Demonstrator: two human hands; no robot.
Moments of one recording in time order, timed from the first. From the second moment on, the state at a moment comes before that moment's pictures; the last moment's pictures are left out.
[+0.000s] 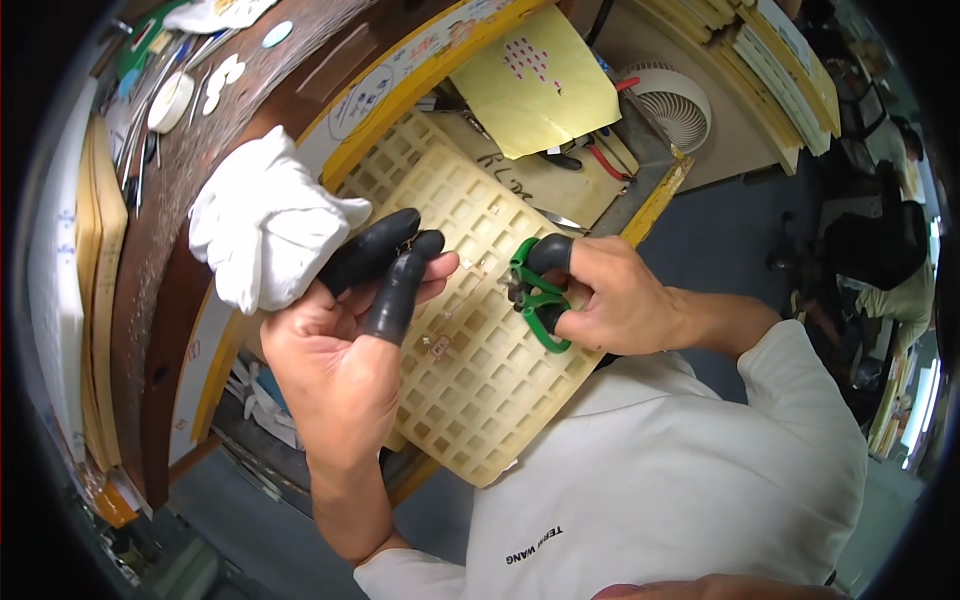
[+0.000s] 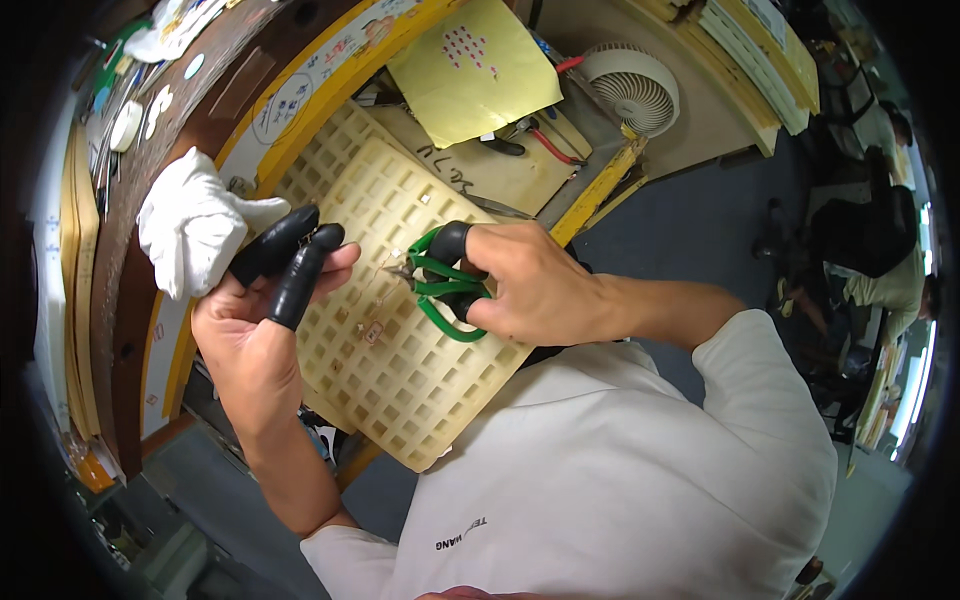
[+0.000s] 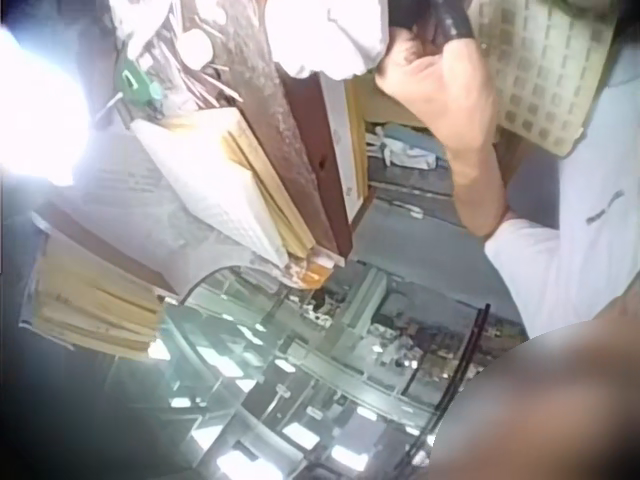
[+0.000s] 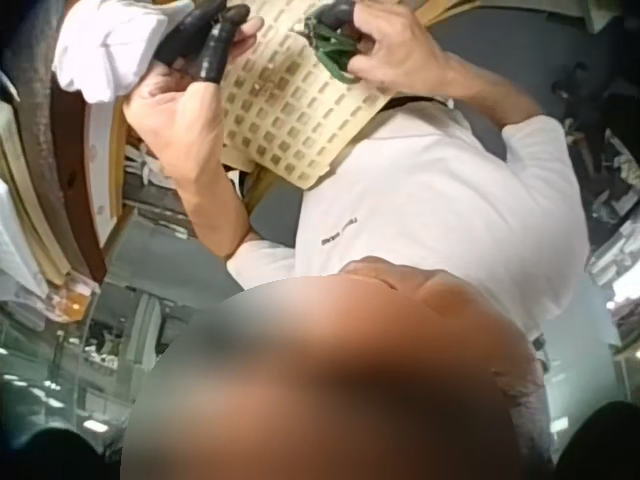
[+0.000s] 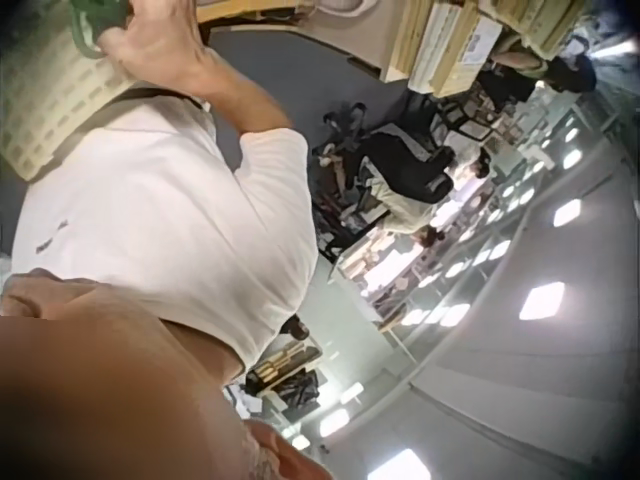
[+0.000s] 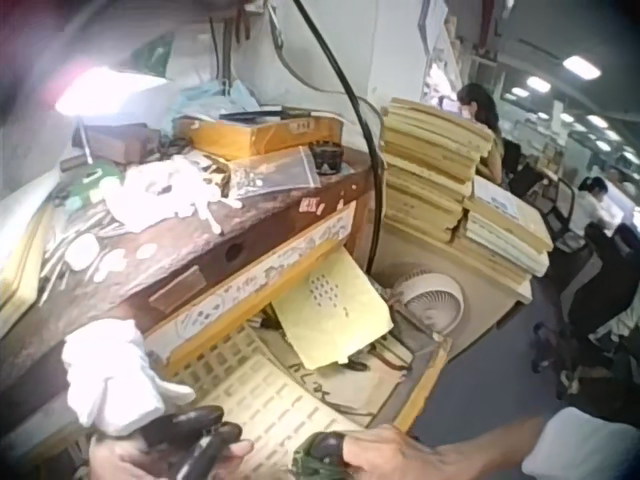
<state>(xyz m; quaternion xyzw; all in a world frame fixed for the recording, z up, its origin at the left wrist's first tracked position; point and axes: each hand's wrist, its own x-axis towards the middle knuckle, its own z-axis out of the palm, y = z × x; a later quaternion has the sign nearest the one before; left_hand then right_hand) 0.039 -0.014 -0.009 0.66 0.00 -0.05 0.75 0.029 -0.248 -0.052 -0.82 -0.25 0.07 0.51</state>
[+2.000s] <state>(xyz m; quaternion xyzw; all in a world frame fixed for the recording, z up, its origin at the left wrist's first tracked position) 0.034 -0.039 -0.033 0.69 -0.09 -0.16 0.70 0.040 -0.245 -0.059 -0.72 -0.14 0.05 0.68</state>
